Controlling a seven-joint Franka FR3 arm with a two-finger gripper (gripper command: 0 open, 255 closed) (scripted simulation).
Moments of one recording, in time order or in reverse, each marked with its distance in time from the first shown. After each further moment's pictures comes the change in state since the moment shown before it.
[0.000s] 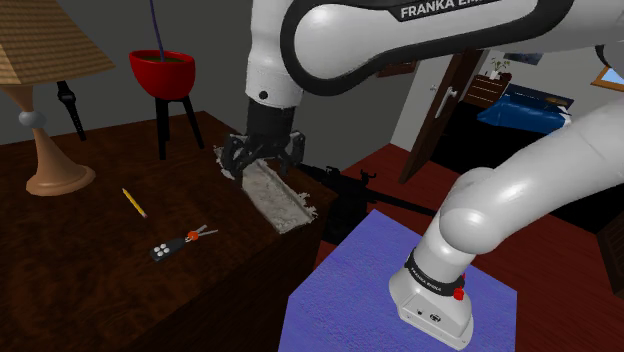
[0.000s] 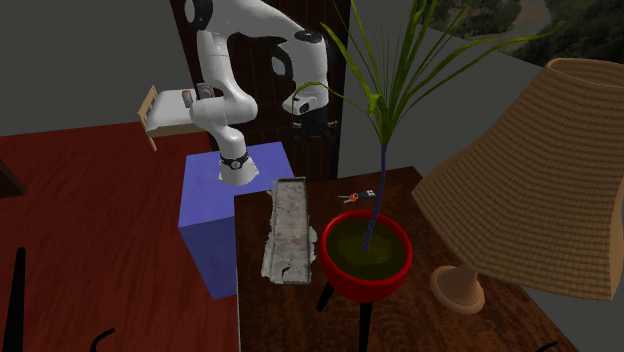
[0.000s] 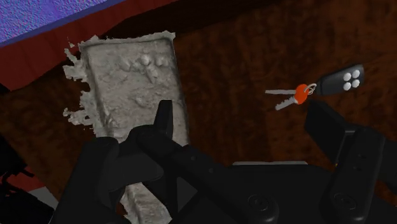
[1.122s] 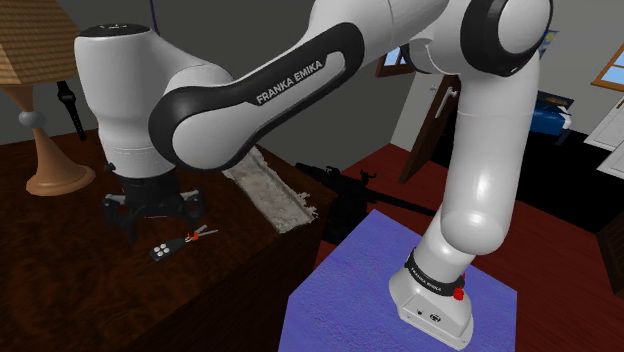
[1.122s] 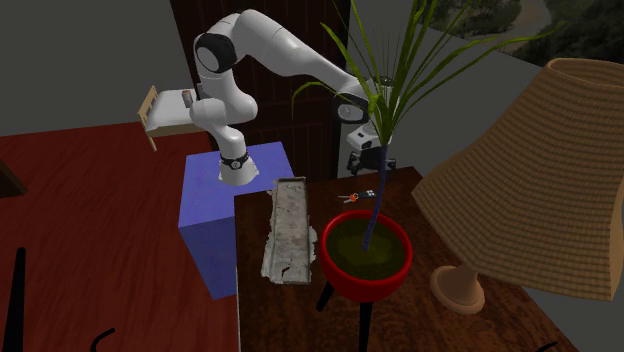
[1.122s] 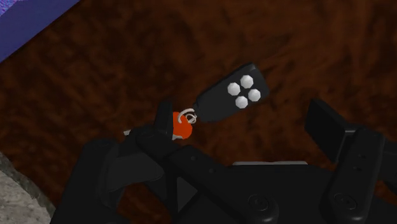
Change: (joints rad) arm 0.040 0.805 0.246 0.461 -0.635 0.135 0.850
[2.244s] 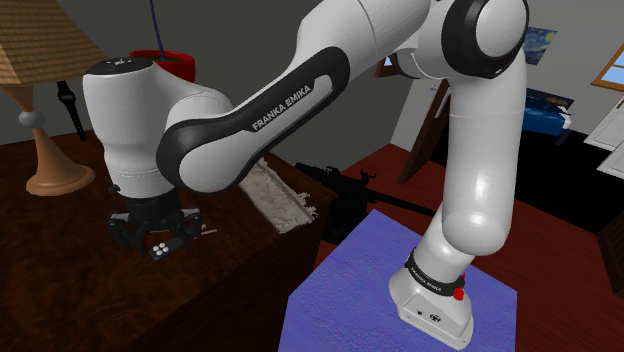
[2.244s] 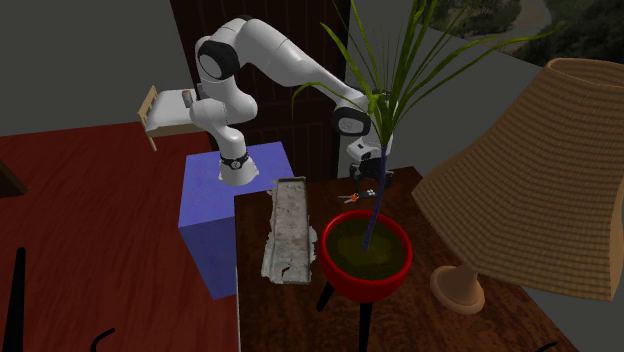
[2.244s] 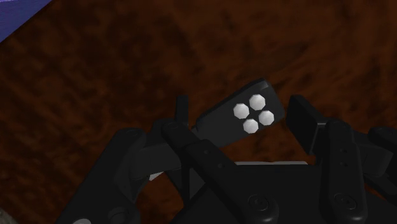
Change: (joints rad) arm 0.030 0.064 -0.034 -0.019 -0.060 0.063 0.042
